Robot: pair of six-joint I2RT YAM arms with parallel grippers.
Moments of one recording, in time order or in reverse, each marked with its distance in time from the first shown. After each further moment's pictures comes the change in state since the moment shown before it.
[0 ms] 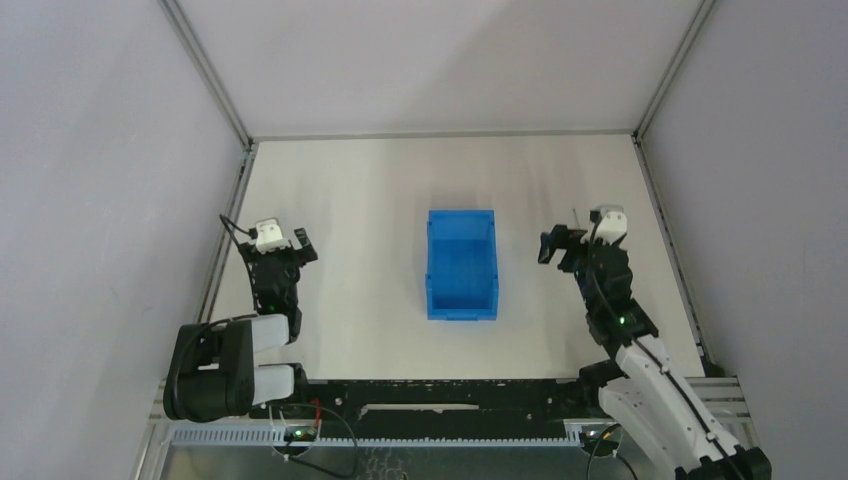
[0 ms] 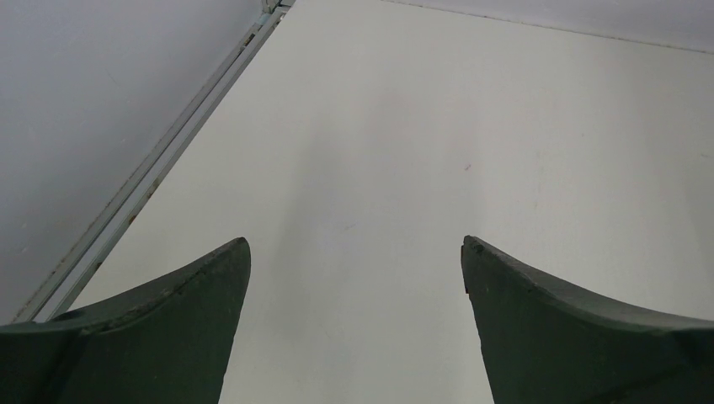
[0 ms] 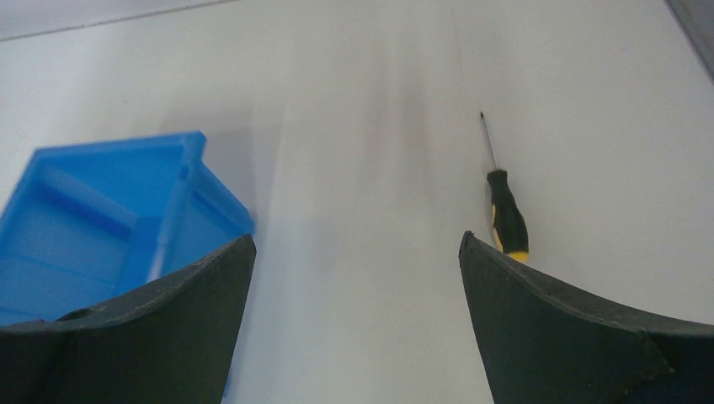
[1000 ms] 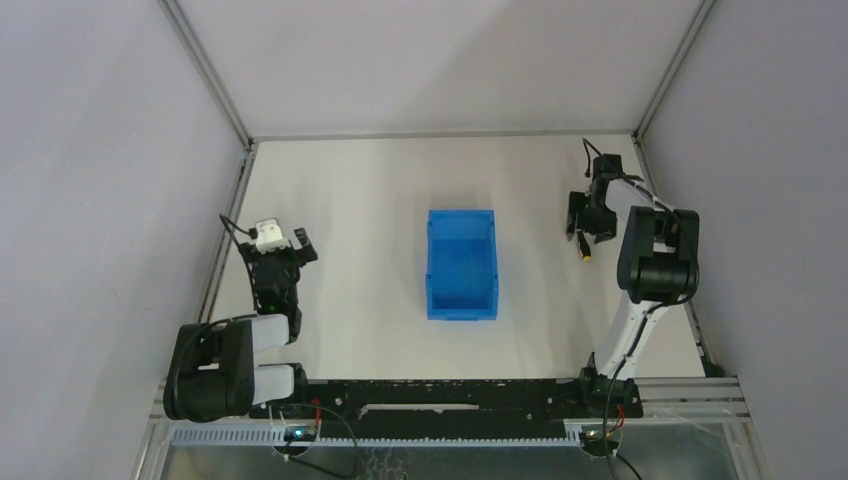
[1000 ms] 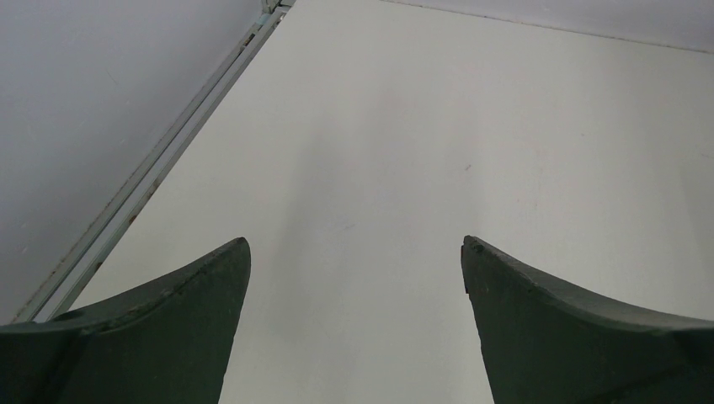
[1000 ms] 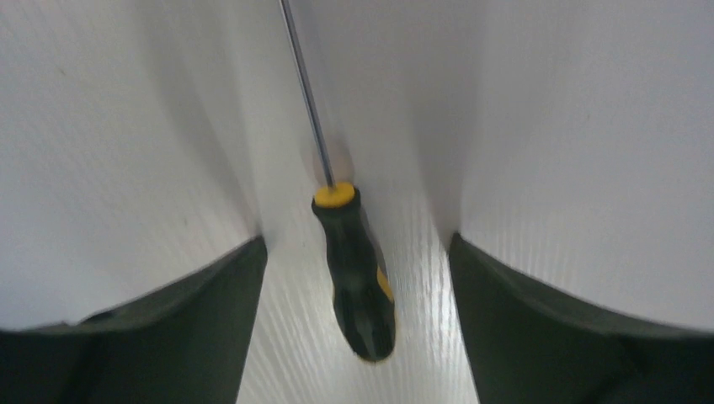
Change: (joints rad) left arm 0.000 0.000 0.000 0.000 0.000 0.000; right arm -0.407 1.316 0.931 -0.649 -0.225 -0.187
